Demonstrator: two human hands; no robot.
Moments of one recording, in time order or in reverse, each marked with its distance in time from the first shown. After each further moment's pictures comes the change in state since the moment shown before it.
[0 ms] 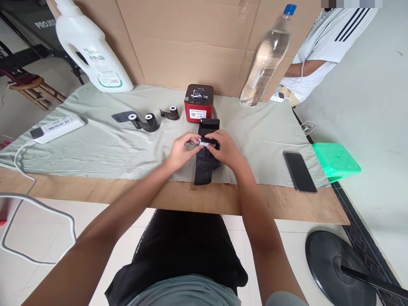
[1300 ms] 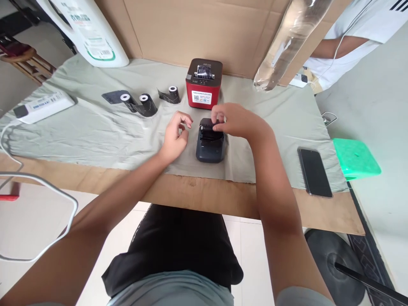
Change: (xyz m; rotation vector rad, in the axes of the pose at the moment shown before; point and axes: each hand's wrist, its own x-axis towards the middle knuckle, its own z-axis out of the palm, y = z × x) left_hand 0.003 -0.011 -0.007 0.048 0.141 0.023; right_hand 0.065 -0.010 -0.044 -0.158 -0.454 0.134
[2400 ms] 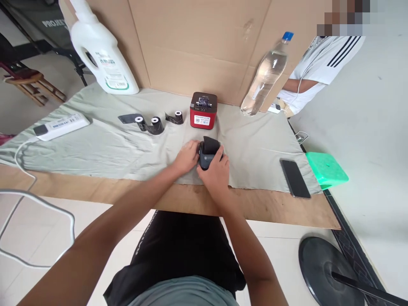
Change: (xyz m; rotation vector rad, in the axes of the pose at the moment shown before) left_hand -0.011 0.006 0.008 0.495 -0.435 -0.208; right_hand -0.056 -0.062 0.147 -0.128 0.615 0.548
